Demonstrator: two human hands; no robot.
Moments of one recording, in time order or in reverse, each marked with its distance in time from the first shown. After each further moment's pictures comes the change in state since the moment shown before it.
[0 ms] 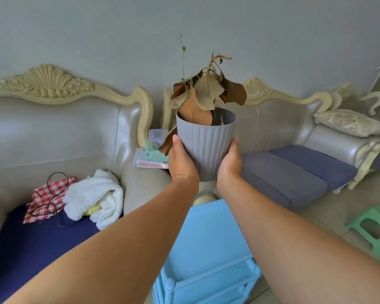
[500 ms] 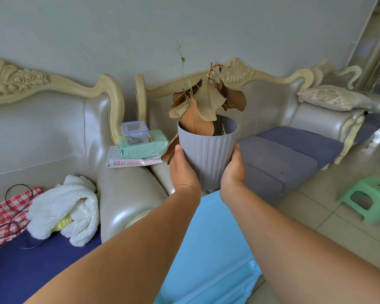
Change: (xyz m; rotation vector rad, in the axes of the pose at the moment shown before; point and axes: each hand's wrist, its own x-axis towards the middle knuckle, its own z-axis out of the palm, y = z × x) left_hand 0.062 -0.110 0.029 0.051 -0.054 -0.079; right_hand 0.089 0.066 -0.060 -0.009 0.112 0.035
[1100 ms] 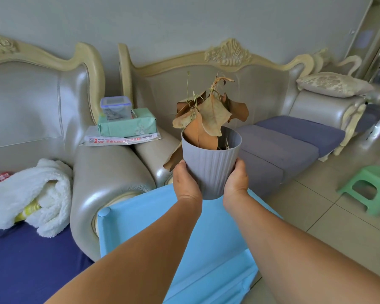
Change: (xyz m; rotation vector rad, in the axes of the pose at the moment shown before) left_hand 0.035 -0.153 -0.020 0.032 -0.021 -0.117; right_hand 0.065 0.118 -0.081 -0.014 0.016 0.019
